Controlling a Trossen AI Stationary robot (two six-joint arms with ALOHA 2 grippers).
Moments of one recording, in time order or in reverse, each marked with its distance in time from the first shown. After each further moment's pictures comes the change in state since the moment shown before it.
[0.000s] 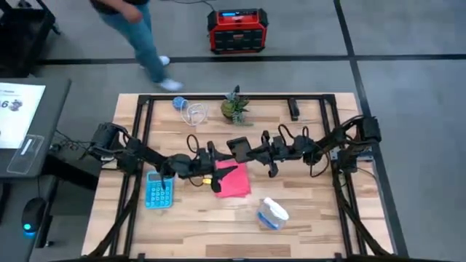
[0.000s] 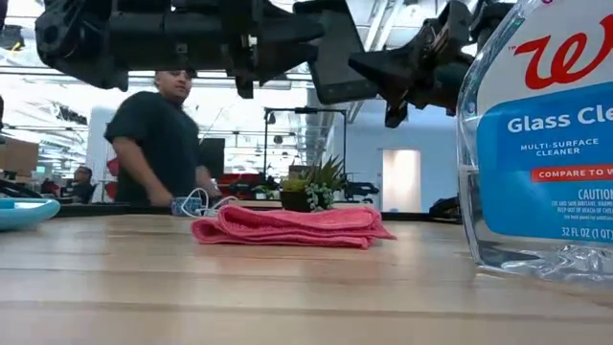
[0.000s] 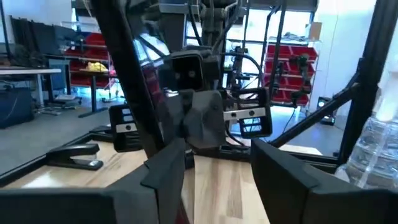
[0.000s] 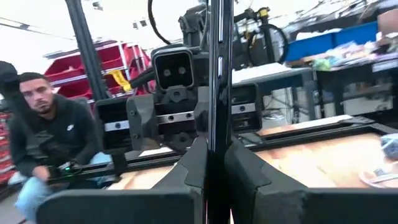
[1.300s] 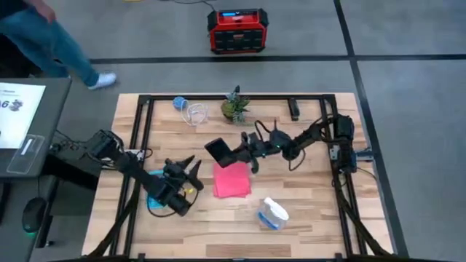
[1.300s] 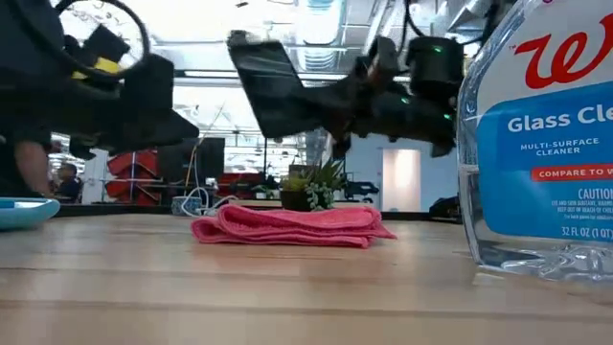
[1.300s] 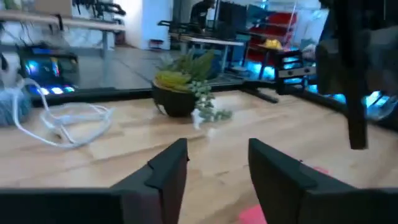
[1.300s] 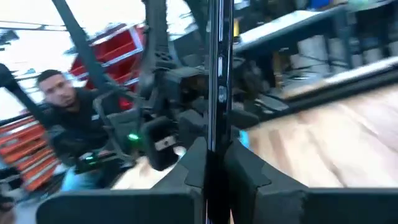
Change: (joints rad) left arm -0.402 -0.003 0.023 -1.511 -1.136 -1.424; right arm -0.086 0.272 0.256 -0.075 -0.178 0.177
